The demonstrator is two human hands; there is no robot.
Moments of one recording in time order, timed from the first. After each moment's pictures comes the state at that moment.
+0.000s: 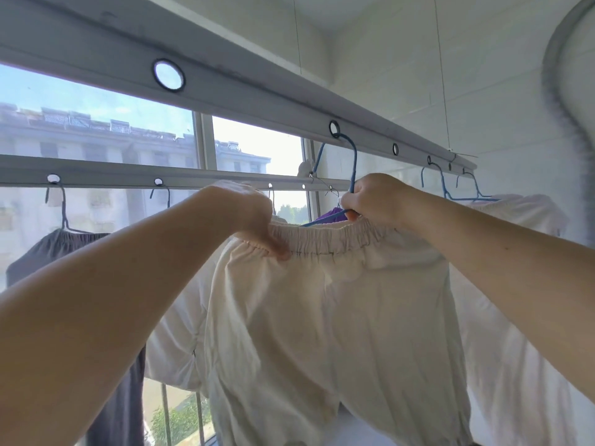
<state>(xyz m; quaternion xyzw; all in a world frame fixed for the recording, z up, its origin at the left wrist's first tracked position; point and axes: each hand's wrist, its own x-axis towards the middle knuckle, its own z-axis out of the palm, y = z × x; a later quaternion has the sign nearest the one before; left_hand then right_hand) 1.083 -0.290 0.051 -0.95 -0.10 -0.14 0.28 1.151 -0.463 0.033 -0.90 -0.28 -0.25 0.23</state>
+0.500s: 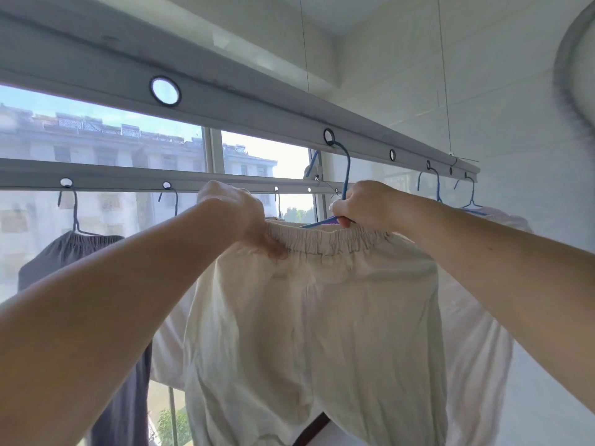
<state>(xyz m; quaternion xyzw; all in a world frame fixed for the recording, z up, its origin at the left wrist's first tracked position) 1.077 -0.279 0.049 -0.91 -0.21 -0.17 0.30 1.154 -0.444 0.038 -0.91 -0.30 -0.21 0.21</state>
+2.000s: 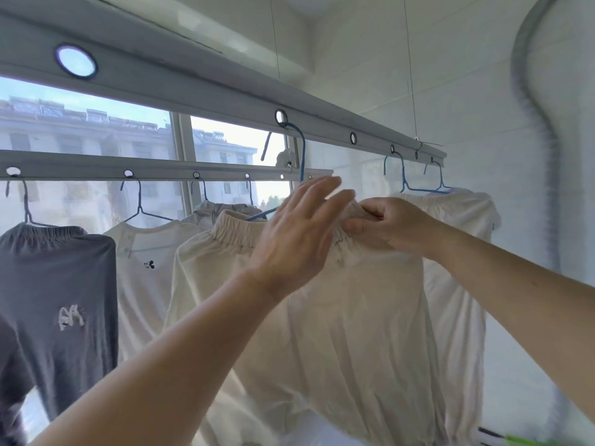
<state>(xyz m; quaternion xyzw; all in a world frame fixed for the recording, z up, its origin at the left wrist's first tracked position) 1.095 -0.368 -0.038 -0.79 0.27 -0.55 0.04 1.174 -0.537 -0.029 -0.81 -0.37 -0.19 0.41</state>
